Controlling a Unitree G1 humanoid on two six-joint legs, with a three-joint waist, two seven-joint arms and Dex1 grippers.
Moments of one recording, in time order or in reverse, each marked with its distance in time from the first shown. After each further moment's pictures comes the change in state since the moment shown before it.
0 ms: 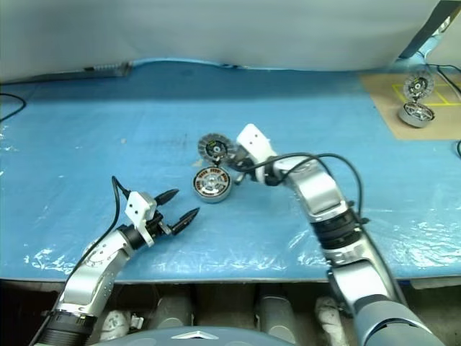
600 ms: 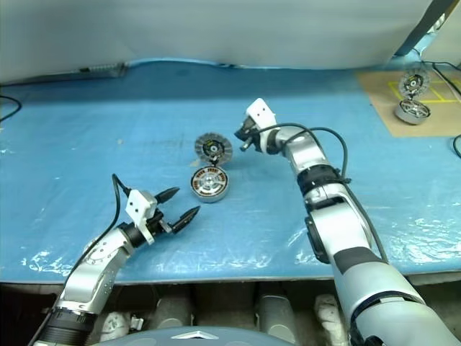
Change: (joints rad) left arm -0.017 0.002 0.000 0.001 0.000 -0.001 -0.005; right arm -0.466 0.238 -0.122 1.096 -0.071 -0.627 0.030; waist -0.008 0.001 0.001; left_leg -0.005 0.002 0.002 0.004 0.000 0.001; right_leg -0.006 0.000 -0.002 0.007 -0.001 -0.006
